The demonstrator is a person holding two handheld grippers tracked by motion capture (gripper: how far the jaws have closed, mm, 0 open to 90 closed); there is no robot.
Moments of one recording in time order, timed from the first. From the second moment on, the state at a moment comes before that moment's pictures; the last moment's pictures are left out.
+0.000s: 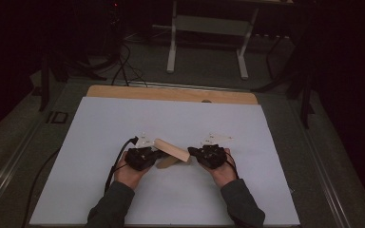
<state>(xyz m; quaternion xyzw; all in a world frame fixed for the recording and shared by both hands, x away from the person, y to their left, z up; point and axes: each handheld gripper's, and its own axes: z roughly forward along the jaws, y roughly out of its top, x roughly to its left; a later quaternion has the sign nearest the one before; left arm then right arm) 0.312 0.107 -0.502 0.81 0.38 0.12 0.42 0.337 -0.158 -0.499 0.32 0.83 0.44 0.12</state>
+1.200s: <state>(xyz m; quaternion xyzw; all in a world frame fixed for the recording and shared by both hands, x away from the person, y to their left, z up) 0.303 0.090 -0.488 0.82 0.36 0.11 0.42 0.321 -0.158 -0.498 0.30 0.84 0.44 0.13</state>
